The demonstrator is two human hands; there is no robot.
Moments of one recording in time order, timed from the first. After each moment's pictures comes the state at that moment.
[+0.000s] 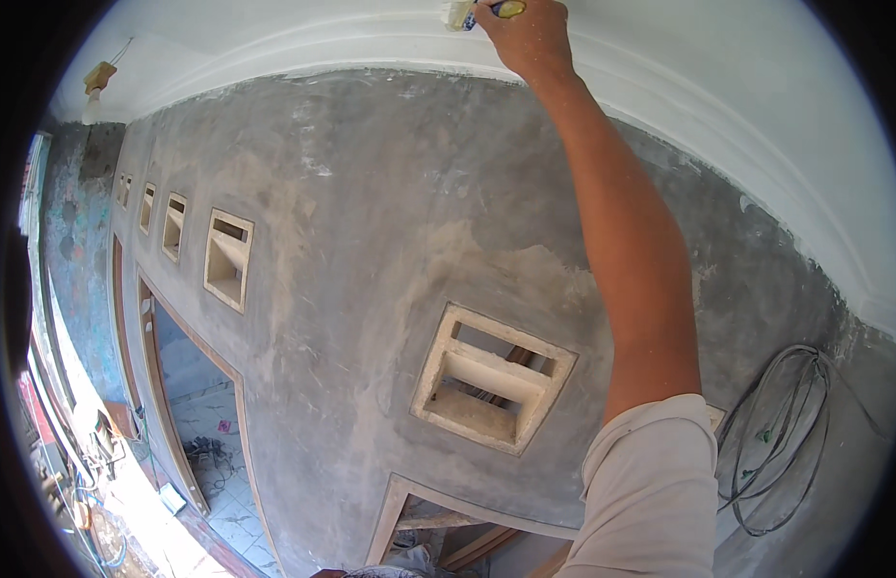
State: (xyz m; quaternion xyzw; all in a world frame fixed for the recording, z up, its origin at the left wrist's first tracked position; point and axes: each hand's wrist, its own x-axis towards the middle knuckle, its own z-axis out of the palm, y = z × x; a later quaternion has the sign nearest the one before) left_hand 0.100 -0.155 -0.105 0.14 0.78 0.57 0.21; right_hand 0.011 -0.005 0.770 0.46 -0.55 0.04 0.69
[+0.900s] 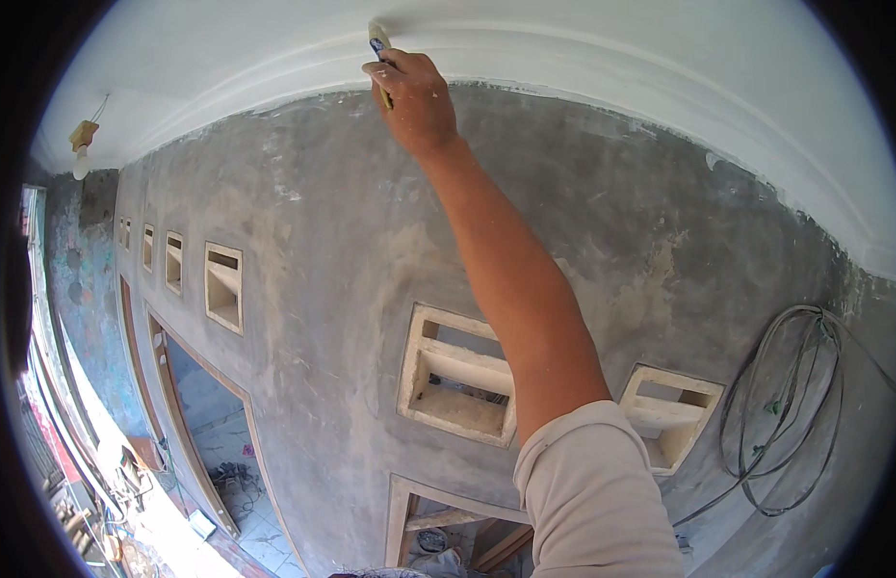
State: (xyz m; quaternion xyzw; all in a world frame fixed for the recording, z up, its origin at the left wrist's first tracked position) left_hand 0.122 -0.149 -0.049 0.14 0.78 0.57 0.21; right_hand -0.051 0.001 0.708 0.48 -0.40 -0.03 0.78
